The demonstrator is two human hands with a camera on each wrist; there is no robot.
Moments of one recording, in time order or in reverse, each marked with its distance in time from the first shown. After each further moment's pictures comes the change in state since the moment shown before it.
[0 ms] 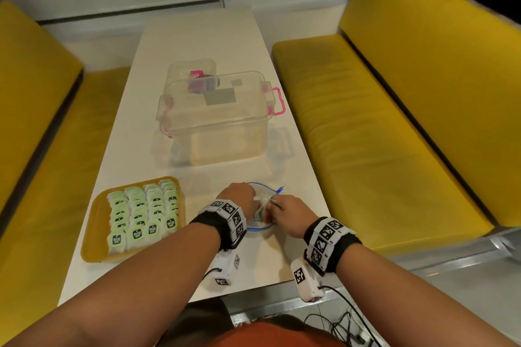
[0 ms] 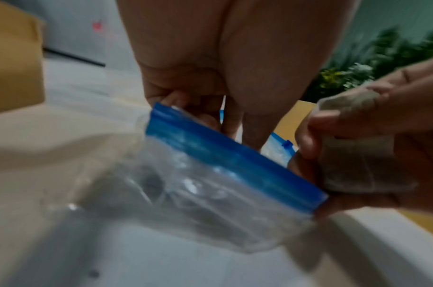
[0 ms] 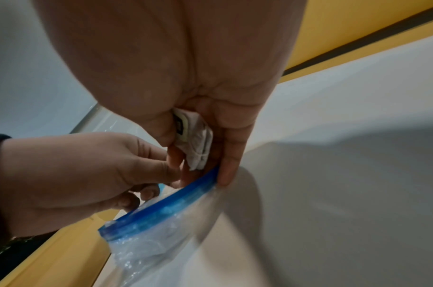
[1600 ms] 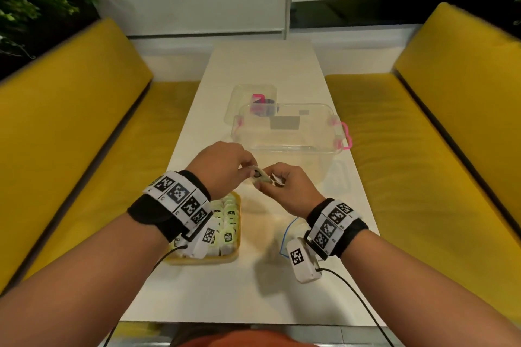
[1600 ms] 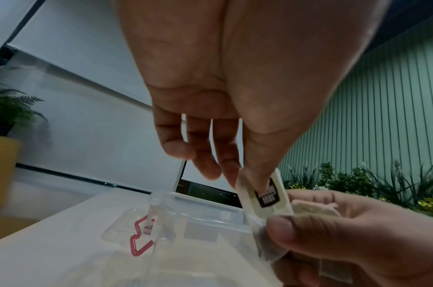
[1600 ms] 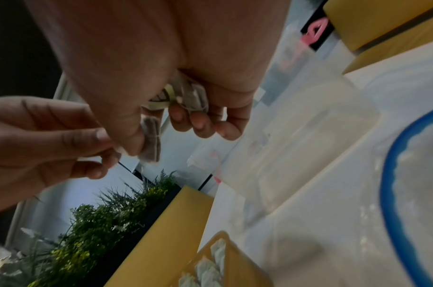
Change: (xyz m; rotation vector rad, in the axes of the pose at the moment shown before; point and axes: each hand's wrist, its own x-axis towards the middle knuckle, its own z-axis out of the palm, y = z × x) left_hand -0.096 -0.132 -0.155 -0.088 0.404 0.127; right_hand 0.068 -0.159 -0.003 0.263 0.196 -0.416
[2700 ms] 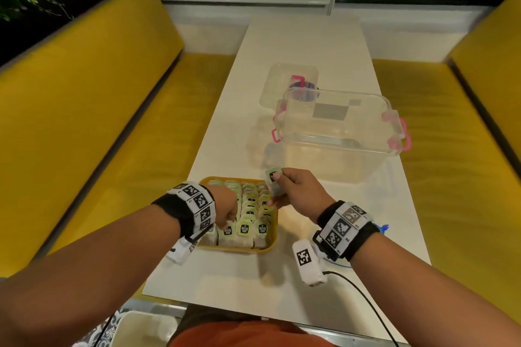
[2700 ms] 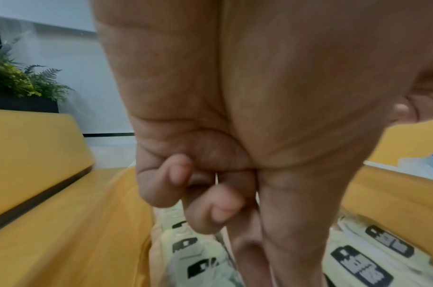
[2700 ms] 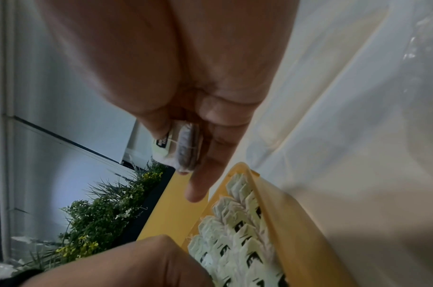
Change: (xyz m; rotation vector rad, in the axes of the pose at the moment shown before) left_hand -0.028 -0.115 0.092 0.215 -0.834 -0.126; right_hand 0.025 0.001 0.071 0.392 -0.239 0.366
